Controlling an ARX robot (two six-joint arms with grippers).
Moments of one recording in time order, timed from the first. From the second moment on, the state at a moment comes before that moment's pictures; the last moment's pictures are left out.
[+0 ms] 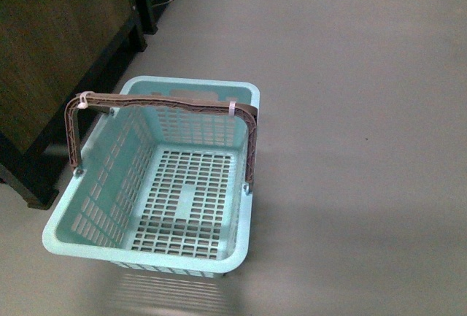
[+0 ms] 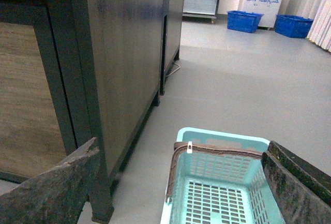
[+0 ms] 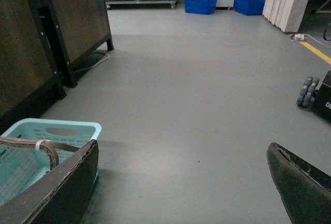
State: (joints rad) left arm 0.00 0.00 0.01 0.00 0.00 -0.01; right arm 0.00 0.00 0.03 0.00 0.00 0.00
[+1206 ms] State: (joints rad) left arm -0.31 2.28 0.97 0.82 -0.22 -1.51; right arm 0.00 0.00 0.03 0.00 0.00 0.00
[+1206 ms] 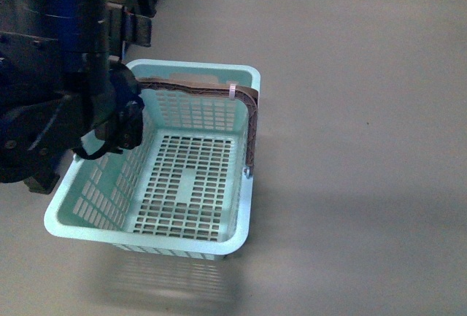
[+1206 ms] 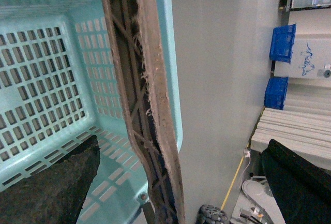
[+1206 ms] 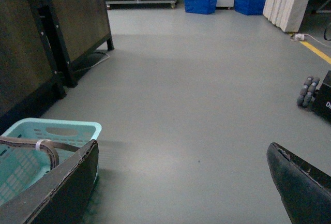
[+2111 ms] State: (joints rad) left arm -0.35 2.46 1.14 0.90 -0.21 -1.56; right arm 0.00 0.00 0.03 0.00 0.00 0.00
